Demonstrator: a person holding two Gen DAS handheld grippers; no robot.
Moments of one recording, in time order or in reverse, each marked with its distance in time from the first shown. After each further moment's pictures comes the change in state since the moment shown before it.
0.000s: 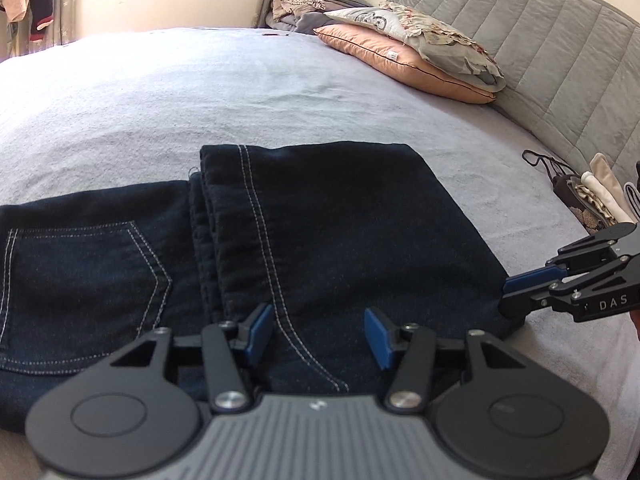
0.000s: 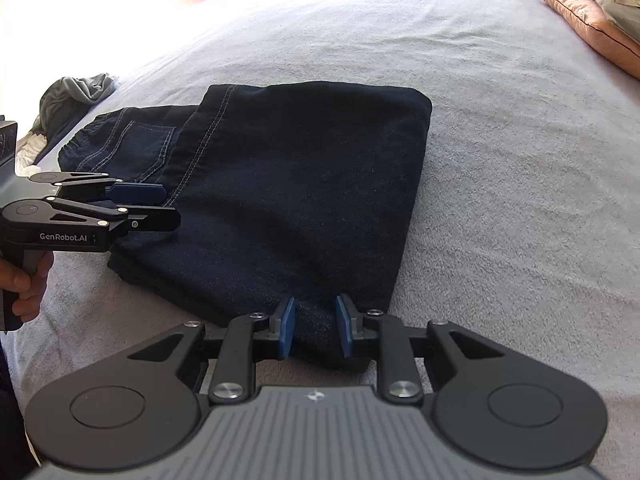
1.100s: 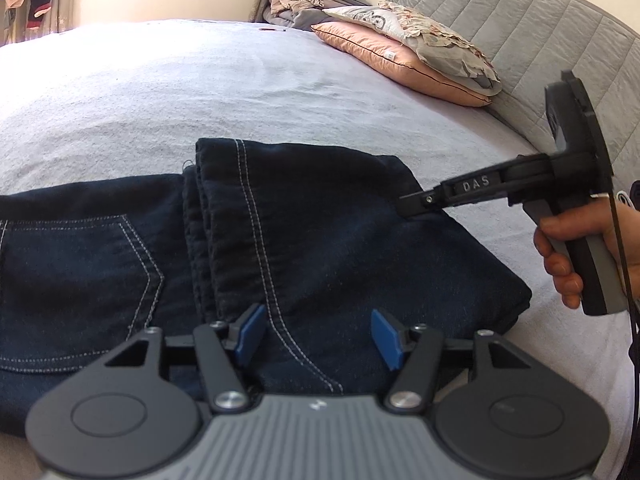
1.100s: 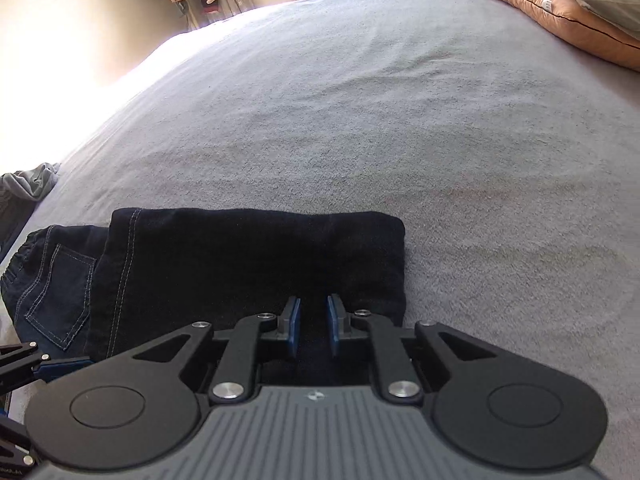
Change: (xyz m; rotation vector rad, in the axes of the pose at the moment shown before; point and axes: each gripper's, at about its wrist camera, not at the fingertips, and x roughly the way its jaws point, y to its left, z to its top) left arm 0.002 0.006 0.003 -0.039 0.014 -0.045; right arm 0.057 -0.027 0.072 0.157 -0.102 -0.068
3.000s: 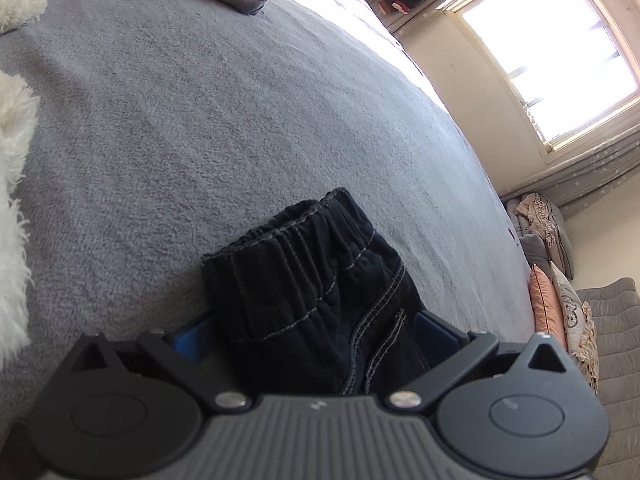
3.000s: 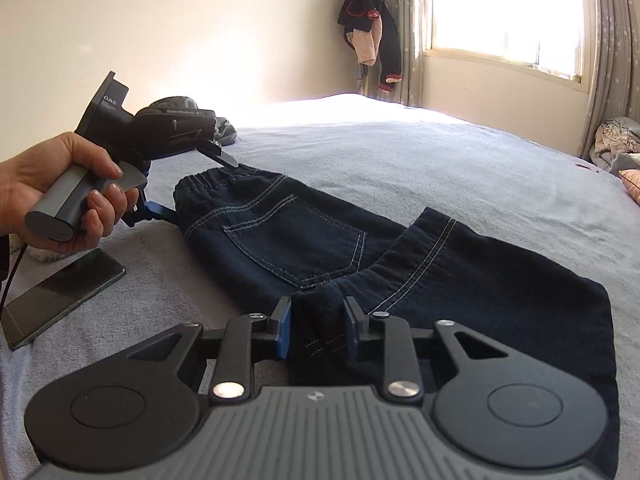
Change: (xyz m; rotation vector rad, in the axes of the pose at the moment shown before) left arm -0.114 0.216 -0.047 -0.975 -0.303 0.280; right arm -0.036 0.189 -0.106 -0.511 -0.260 0.165
